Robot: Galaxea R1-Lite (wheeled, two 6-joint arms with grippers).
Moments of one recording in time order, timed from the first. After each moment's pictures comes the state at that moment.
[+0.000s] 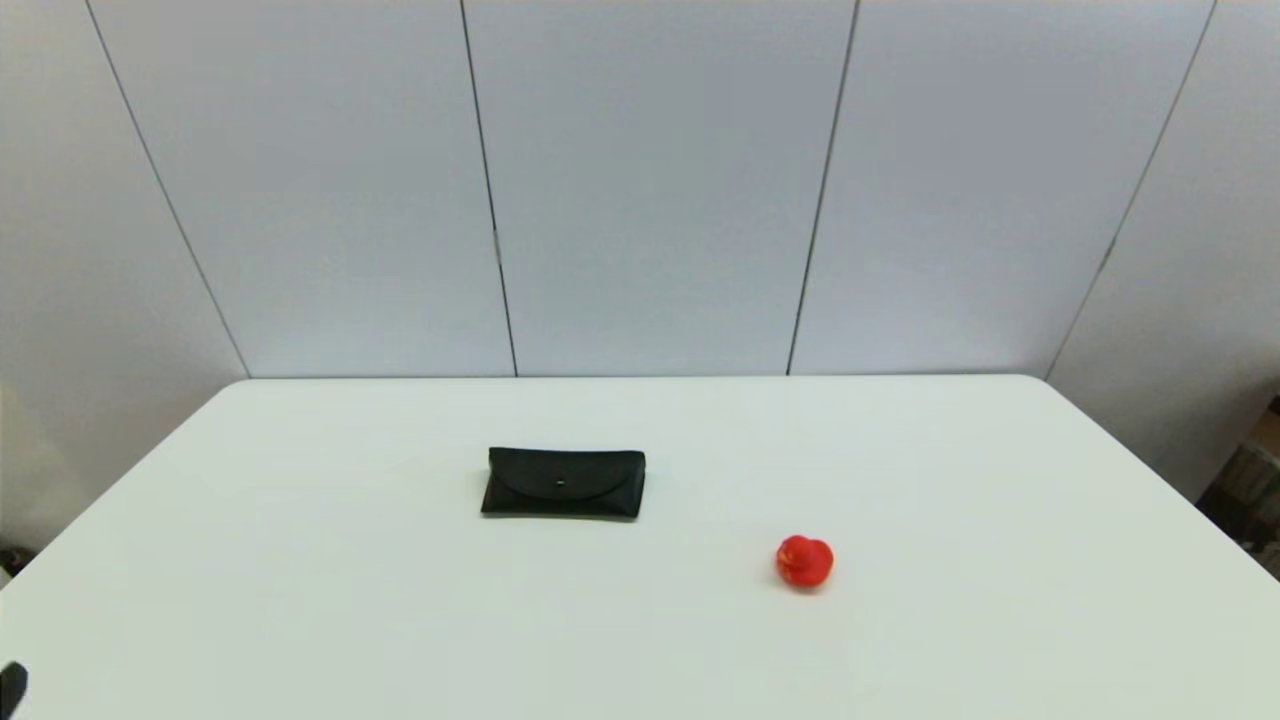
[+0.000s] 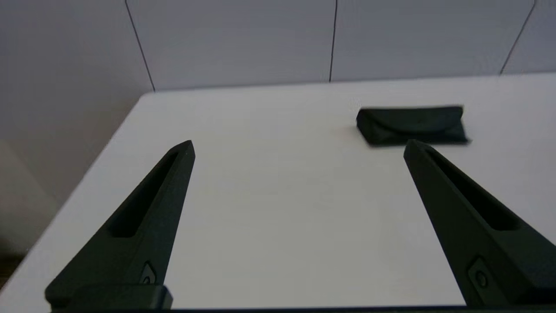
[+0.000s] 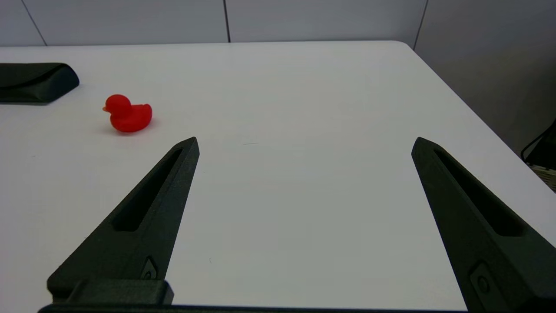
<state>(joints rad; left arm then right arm) 0.00 0.26 -0.29 0.00 -0.06 0.05 0.00 0.00 0.00 0.00 0.00 0.01</state>
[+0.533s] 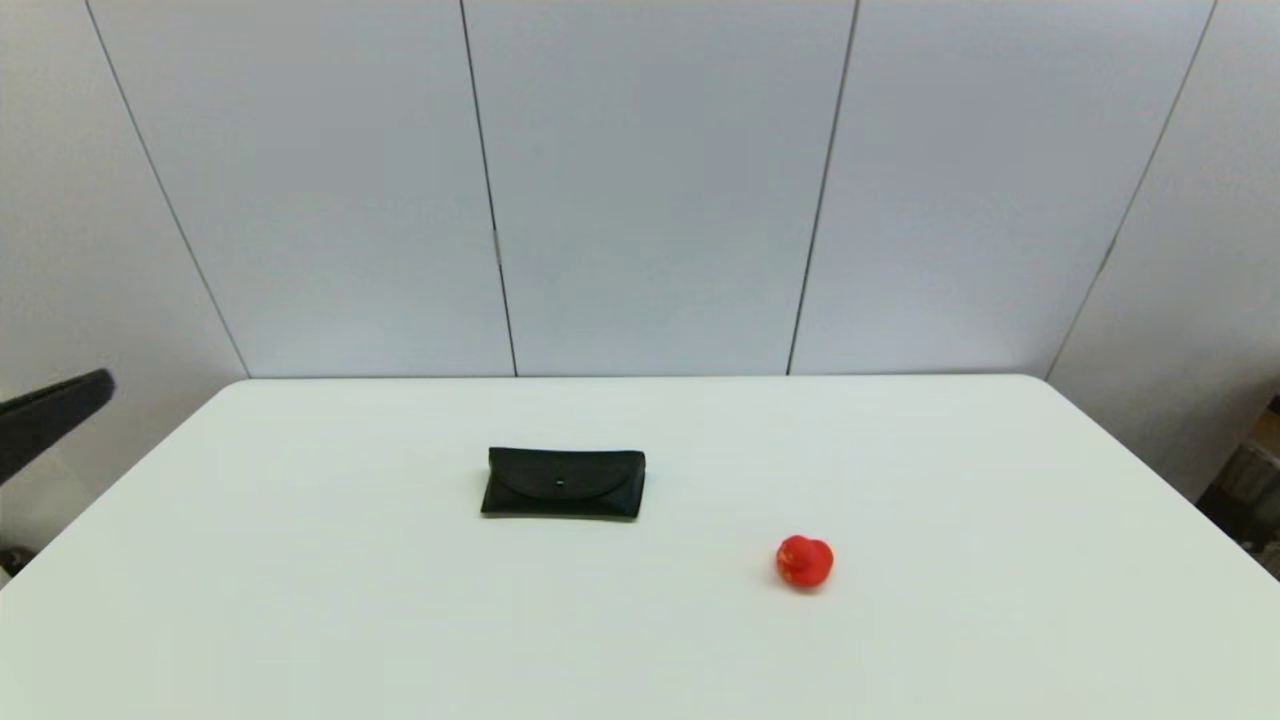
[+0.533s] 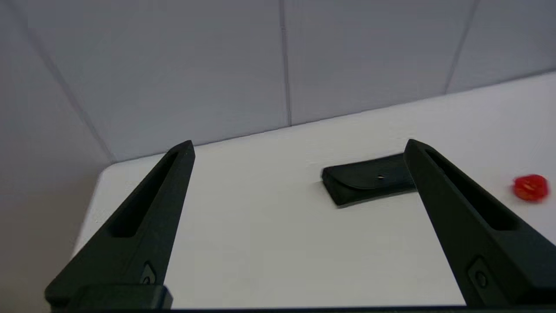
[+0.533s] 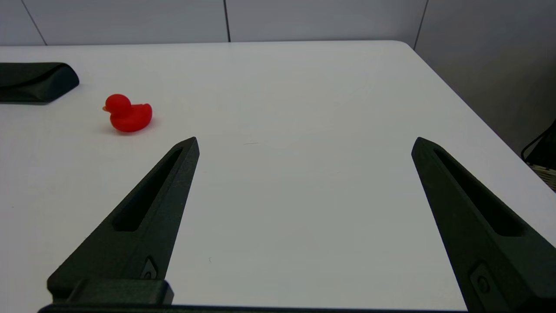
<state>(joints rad) -0.14 0.77 -0.74 0.00 -0.13 0.11 0.00 0.00 0.00 0.00 0.00 0.01</state>
